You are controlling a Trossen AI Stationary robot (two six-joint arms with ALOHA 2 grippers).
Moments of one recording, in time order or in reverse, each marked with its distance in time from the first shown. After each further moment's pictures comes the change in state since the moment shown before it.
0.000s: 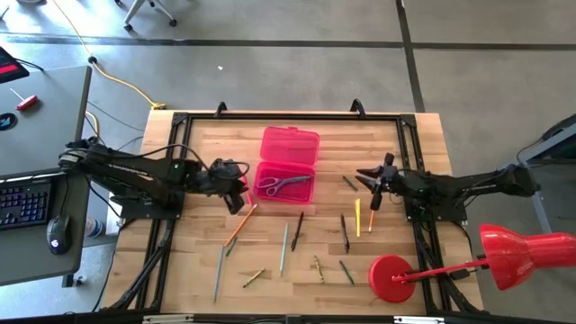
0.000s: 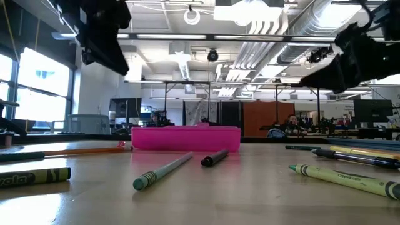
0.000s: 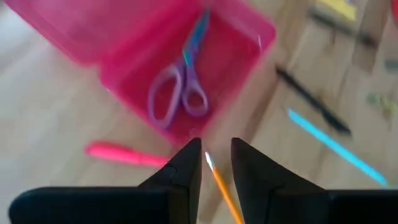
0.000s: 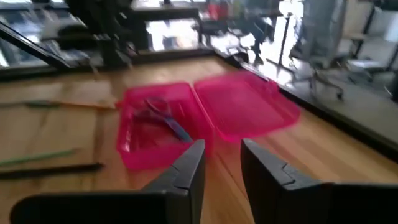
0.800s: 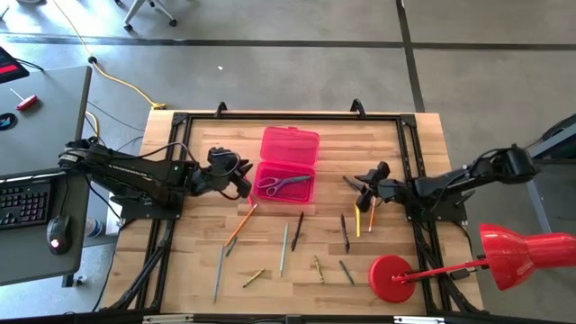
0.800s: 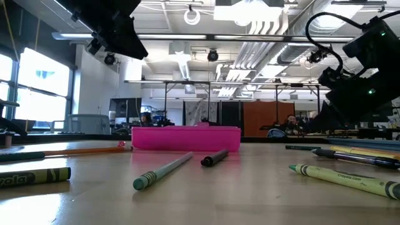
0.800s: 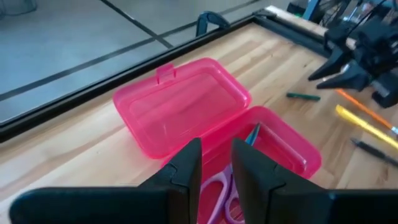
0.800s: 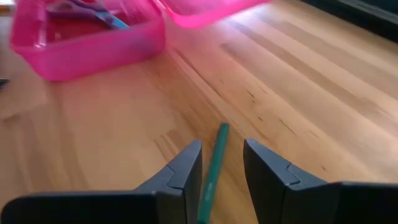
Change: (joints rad) left arm -0.016 -0.012 -0.027 0.226 -0.402 -0.022; right arm 0.000 0.632 0.000 0.211 0.116 0.274
